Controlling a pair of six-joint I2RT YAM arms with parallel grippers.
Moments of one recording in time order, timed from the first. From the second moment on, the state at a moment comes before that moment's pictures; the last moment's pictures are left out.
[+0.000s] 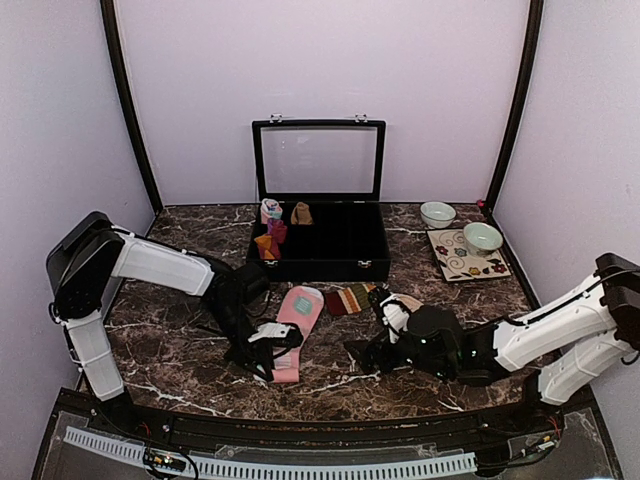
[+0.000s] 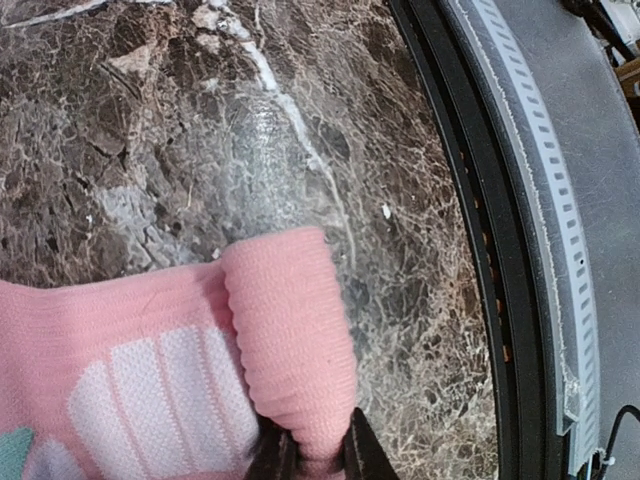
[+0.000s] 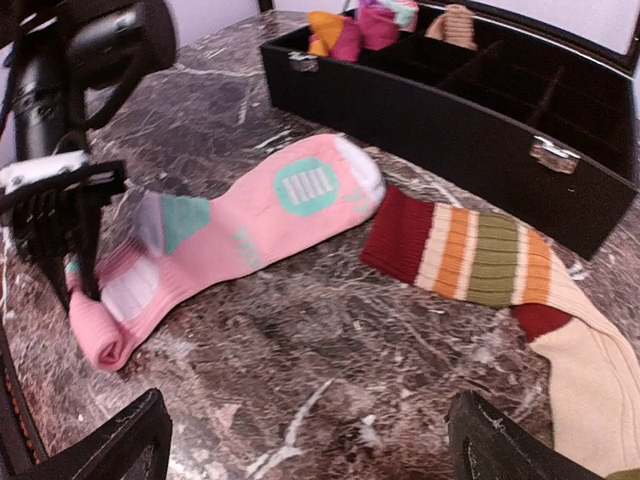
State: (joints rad) left arm -0.76 1.82 0.99 -0.72 0.68 0.89; right arm 1.20 1.39 0.43 0.47 0.39 0.35
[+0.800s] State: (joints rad) left arm -0.71 1.98 1.10 -1.00 0.80 0.92; right arm 1.35 1.92 0.88 0.53 -0.04 -0.25
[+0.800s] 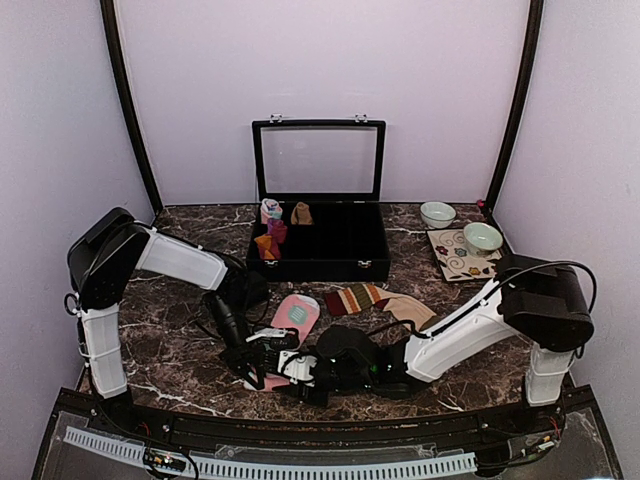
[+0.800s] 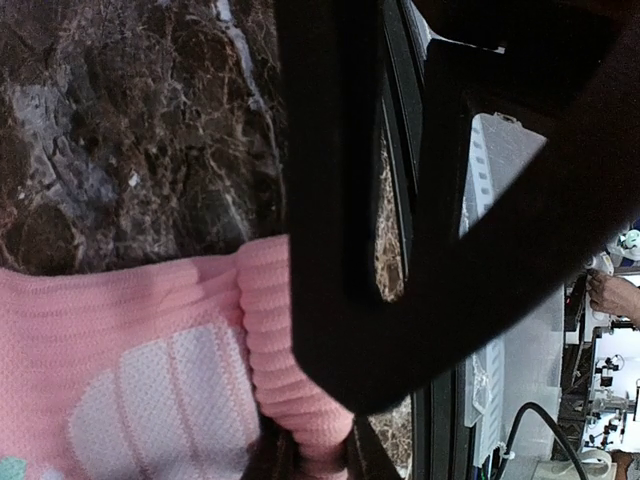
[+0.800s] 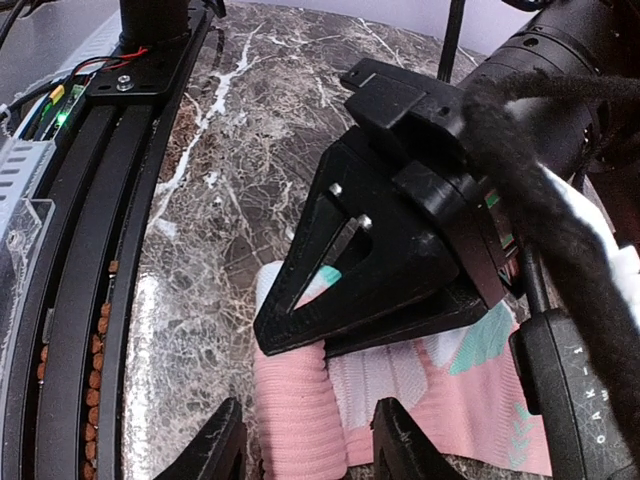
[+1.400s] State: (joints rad) left arm -0.71 1.98 1.10 -1.00 0.80 0.90; right arm 1.39 2.03 0.95 0.54 -0.02 -0.34
